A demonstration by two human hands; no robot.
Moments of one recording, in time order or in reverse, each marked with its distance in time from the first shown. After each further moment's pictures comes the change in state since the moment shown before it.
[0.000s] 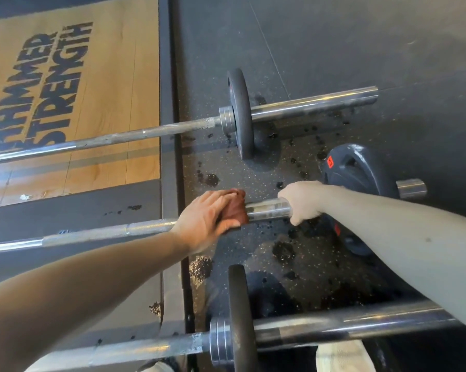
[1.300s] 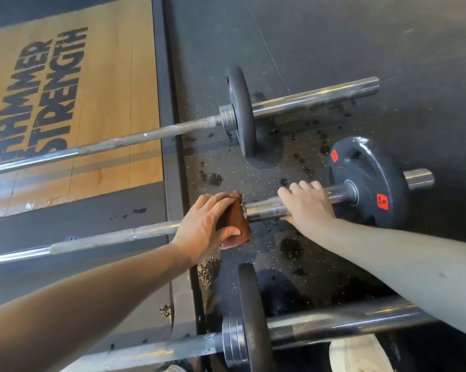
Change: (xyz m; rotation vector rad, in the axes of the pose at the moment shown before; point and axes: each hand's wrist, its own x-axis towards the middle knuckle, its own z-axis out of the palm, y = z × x) left_hand -0.021 0.001 -0.001 -0.065 0.055 -0.049; right_hand -0.008 -0.033 0.055 -0.130 0.576 0.153
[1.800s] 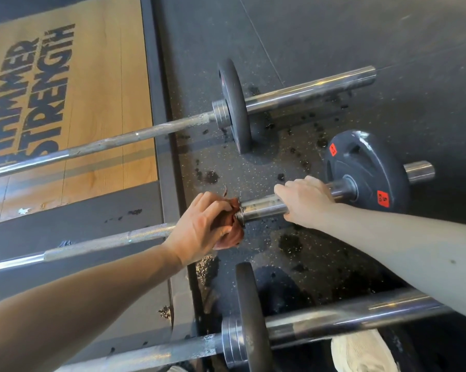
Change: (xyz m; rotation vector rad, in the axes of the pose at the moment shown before) left_hand -0.001 -0.005 -0.006 -0.069 0.092 0.198; right_hand 0.005 0.004 -0.019 0.005 -0.131 -0.060
